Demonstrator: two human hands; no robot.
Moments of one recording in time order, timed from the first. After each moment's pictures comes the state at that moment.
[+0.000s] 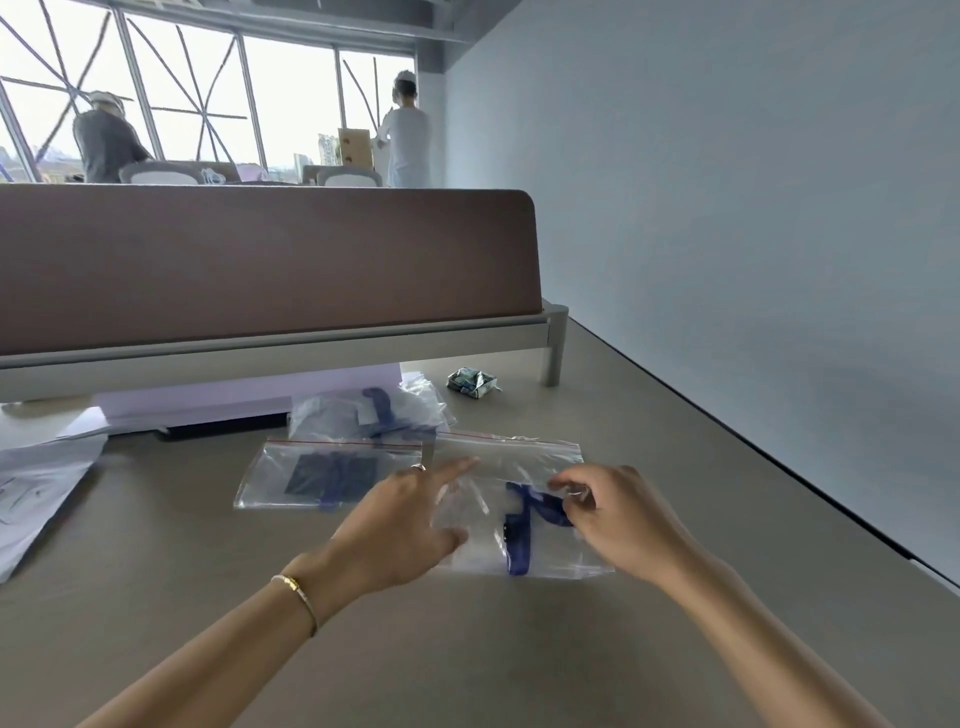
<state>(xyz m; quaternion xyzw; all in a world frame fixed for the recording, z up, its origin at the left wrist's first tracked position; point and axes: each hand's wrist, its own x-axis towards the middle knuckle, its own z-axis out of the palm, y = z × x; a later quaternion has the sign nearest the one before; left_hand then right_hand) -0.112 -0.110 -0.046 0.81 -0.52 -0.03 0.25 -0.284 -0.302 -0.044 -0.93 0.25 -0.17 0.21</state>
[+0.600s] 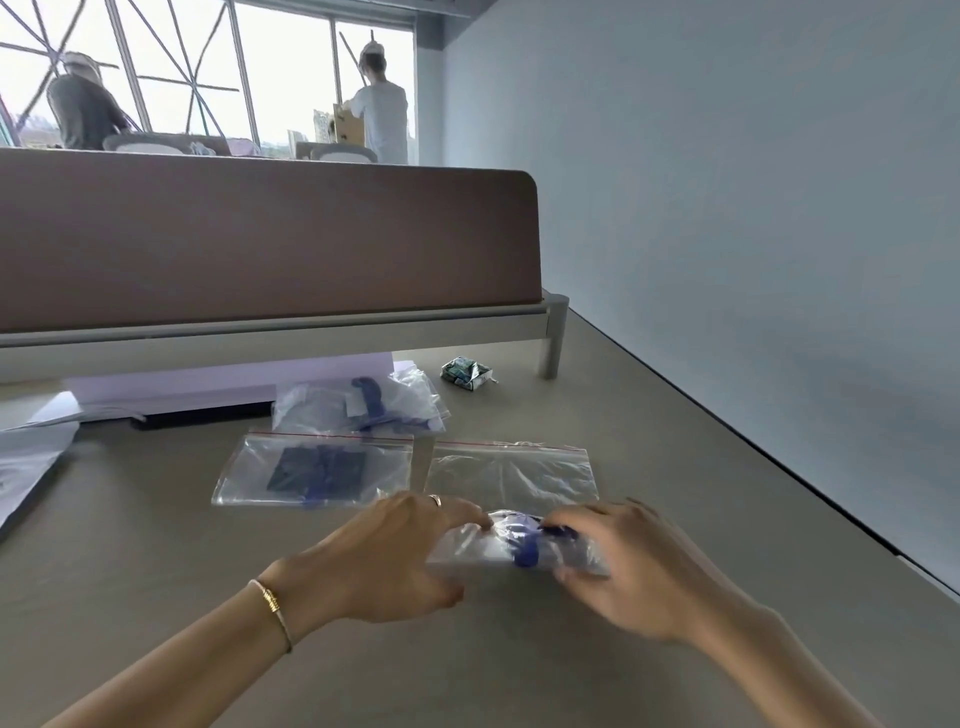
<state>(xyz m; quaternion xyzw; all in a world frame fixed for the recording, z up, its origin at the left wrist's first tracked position) -0.117 -0.107 -0.049 0.77 -0.62 -0.03 0.15 -0.313 -0.291 -0.041 -0.98 0.12 -0.12 0.09</state>
